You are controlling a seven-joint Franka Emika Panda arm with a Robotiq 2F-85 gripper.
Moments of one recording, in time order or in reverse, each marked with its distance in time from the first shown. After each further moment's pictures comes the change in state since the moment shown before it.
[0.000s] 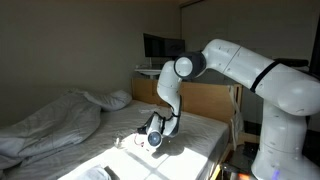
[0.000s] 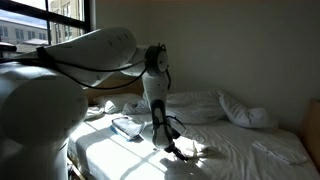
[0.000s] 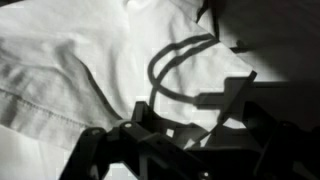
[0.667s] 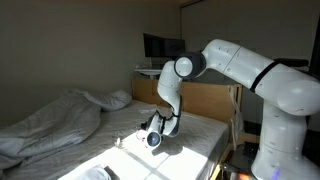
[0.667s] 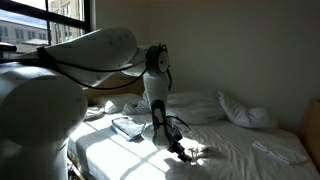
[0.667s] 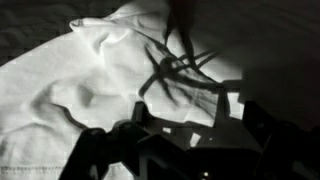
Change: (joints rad) arm -0.009 0.000 0.001 0.004 0.039 -0.091 0.182
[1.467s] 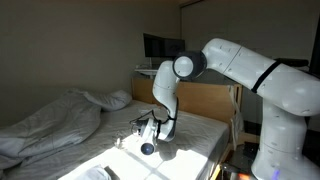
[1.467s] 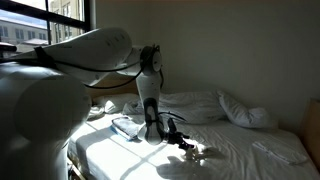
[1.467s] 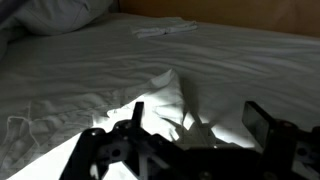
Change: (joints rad) arm 0.088 -0.004 0.017 0.001 0.000 -0.390 0.068
